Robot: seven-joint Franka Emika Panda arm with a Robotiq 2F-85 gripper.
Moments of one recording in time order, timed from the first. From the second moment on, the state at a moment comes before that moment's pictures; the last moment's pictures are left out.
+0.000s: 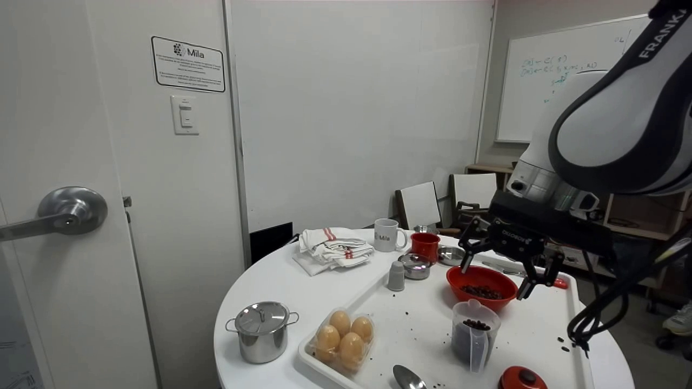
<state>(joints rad) 0.86 0.40 -0.48 -2.42 0.89 3.01 0.92</state>
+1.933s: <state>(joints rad) 0.44 0.63 -0.10 -2.21 0.37 2.86 1.29</state>
